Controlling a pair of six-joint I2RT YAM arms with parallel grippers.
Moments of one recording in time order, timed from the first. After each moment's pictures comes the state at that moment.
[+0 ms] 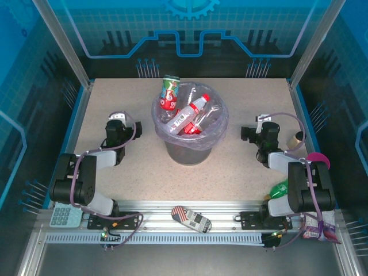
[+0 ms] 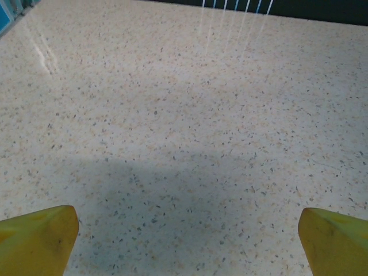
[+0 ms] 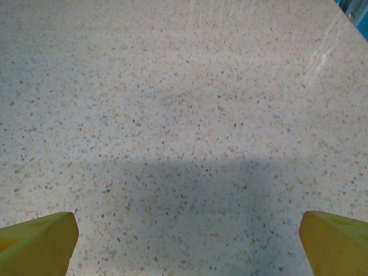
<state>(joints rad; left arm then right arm) -0.02 1.51 0.52 0.53 -0.12 -0.14 0.00 1.43 0.50 0.40 0.09 0.01</state>
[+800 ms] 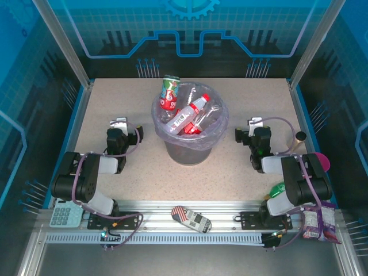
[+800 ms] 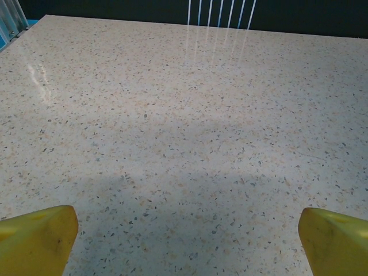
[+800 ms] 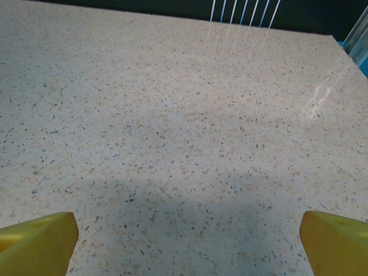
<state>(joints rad) -0.03 1.55 0.39 0.80 -0.10 -0.11 0.11 1.52 0.40 0.71 0.18 -0.05</state>
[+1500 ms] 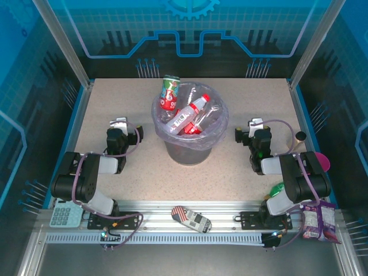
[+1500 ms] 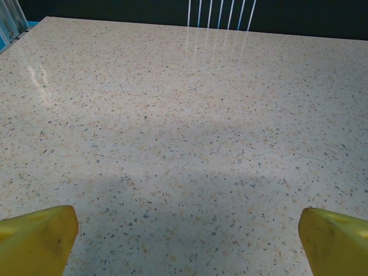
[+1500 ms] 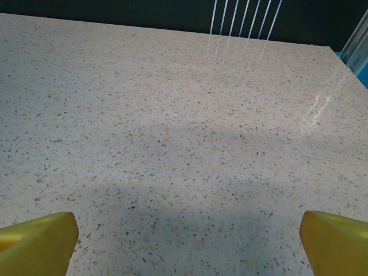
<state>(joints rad) -0.03 1.55 0.39 0.80 -0.10 -0.11 0.11 1.54 0.38 0.80 0.18 -0.05</state>
